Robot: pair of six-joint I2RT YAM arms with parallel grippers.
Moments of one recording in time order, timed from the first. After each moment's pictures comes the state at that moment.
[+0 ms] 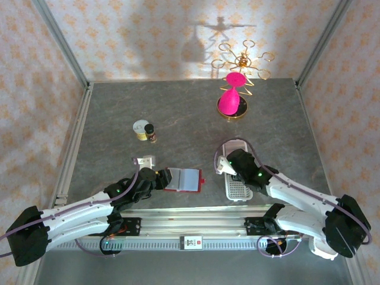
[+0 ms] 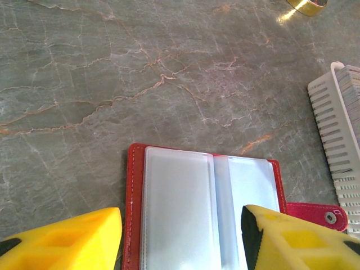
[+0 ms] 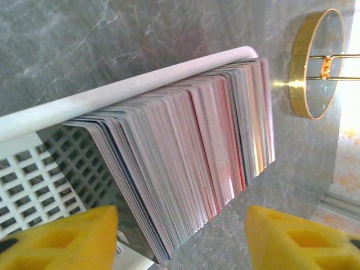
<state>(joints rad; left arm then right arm) -0.86 0.83 0.26 -0.11 -0.30 -0.91 0.74 1.01 0.52 -0.44 0.45 -0.81</state>
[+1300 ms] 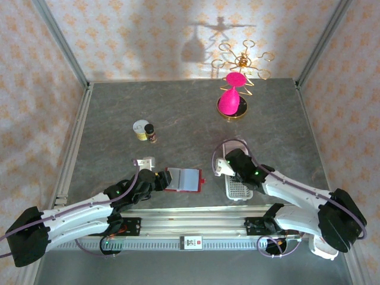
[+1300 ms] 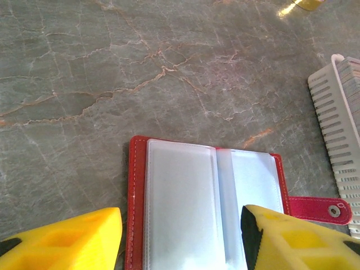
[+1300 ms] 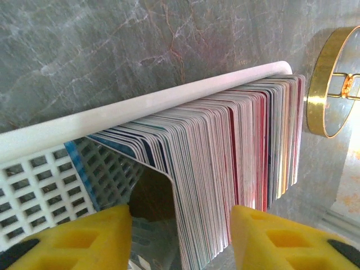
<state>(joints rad) -0.86 0.82 0.23 -0.08 -0.29 -0.91 0.72 1.09 0.50 -0.38 0.42 -0.90</state>
